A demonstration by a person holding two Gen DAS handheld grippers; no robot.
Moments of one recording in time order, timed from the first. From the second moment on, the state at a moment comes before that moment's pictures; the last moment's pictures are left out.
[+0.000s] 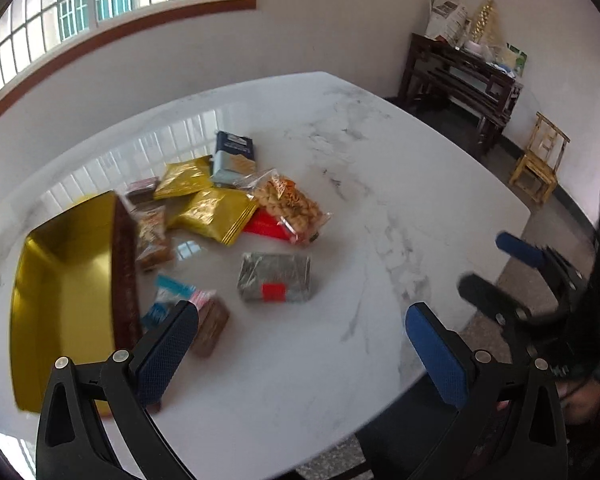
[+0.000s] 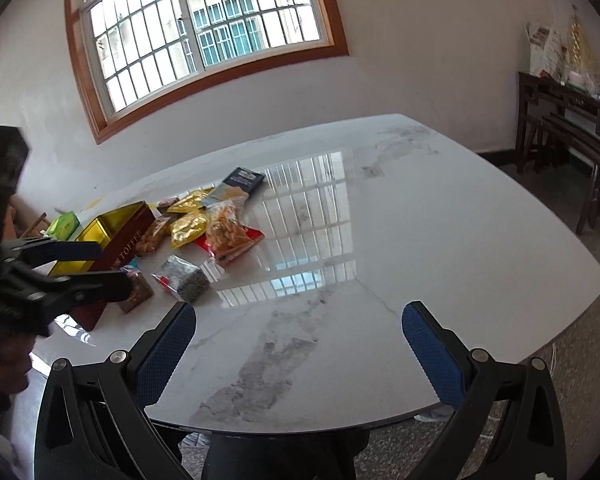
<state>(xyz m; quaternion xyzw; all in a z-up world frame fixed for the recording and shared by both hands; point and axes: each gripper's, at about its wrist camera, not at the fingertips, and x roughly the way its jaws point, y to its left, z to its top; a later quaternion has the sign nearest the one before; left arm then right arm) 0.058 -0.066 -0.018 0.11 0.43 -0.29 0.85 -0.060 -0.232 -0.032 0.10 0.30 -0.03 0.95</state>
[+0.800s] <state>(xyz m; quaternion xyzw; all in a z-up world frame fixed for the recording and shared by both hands) 0.132 -0.096 -0.092 0.15 0.52 -0.27 0.79 -0.035 -0.248 -0.068 0.14 0.36 -0.02 0.92</state>
